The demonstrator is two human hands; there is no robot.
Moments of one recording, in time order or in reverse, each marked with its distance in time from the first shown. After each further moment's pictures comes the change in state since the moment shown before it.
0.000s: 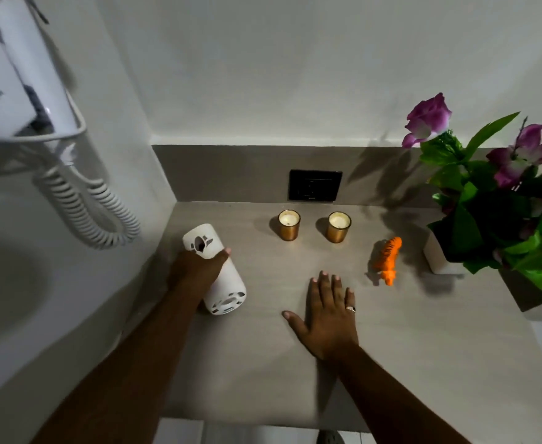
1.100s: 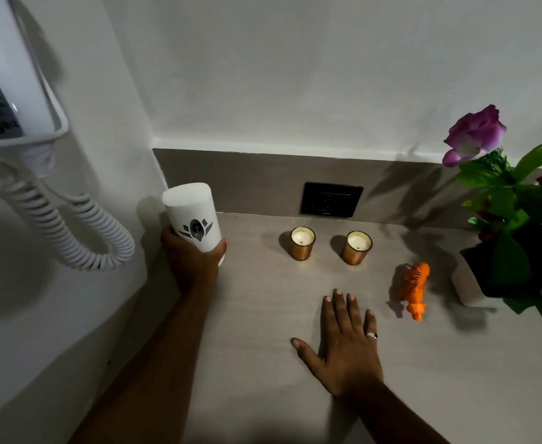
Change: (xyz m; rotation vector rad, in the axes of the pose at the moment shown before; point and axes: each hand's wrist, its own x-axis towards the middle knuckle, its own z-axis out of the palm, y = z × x) left_hand 0.082 0.010 0.035 -0.285 0.510 0.394; right_hand 0.016 0.004 0.002 -0.062 -0.010 -0.002
